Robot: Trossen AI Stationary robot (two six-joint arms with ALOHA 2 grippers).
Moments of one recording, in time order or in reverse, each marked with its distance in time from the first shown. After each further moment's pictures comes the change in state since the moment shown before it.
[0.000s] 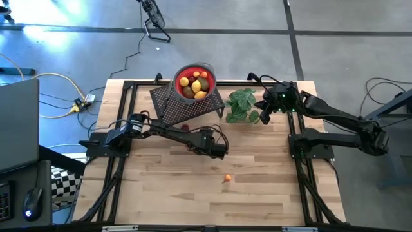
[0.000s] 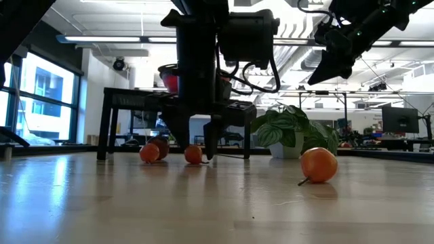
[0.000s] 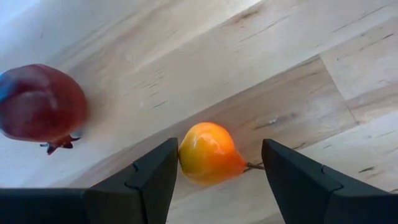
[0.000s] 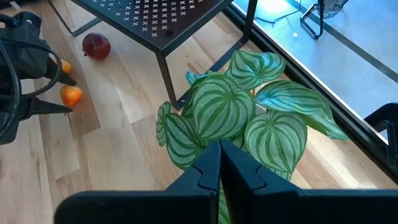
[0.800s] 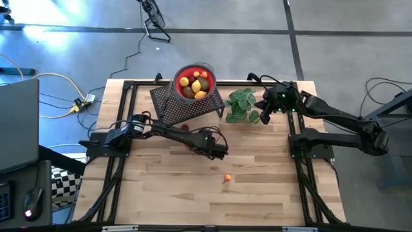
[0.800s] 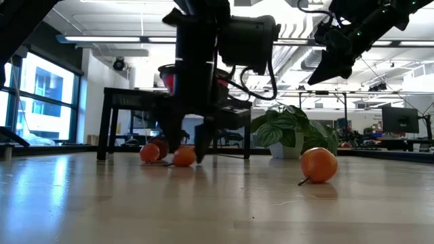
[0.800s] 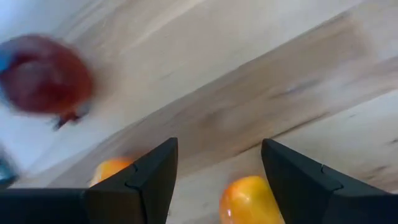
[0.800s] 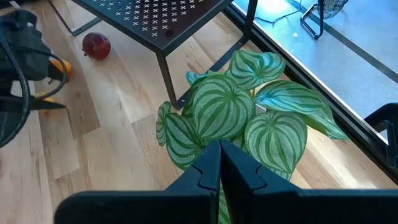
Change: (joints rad) left arm 0.001 0.020 0.028 -0.080 0.073 0.001; right arm 0.000 0.000 0.000 0.000 0.000 -0.002
